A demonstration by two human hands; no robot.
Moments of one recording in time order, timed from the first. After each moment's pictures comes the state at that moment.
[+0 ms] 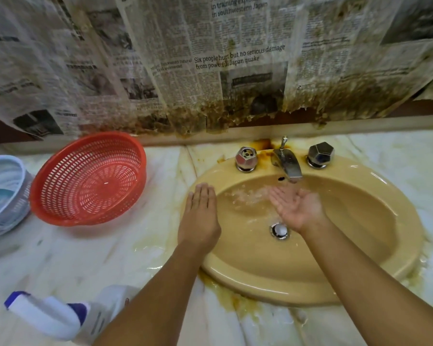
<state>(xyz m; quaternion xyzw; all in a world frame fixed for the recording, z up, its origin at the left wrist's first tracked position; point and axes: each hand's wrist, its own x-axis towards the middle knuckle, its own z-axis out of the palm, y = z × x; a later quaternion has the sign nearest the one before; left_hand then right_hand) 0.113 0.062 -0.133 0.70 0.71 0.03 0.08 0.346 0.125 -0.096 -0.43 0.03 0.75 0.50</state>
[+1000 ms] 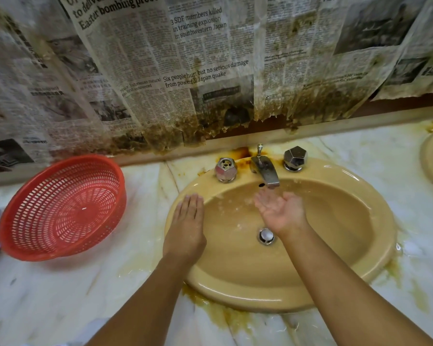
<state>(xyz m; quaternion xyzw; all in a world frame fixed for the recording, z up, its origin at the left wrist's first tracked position) 0.105 0.073 -0.142 0.75 0.66 0.03 0.06 0.340 0.127 -0.096 -0.39 0.12 0.70 0.58</state>
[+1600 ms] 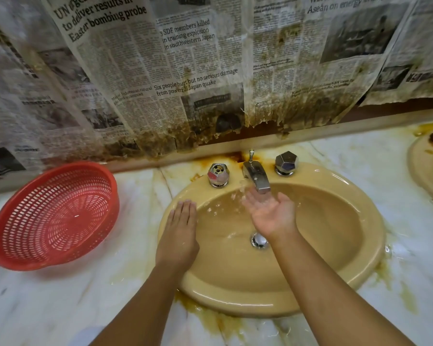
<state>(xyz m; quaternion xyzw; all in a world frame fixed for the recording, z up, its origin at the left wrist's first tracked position) 0.105 0.075 -0.149 0.75 0.66 0.06 0.05 0.338 0.125 -0.090 -0.34 0.13 0.71 0.60</state>
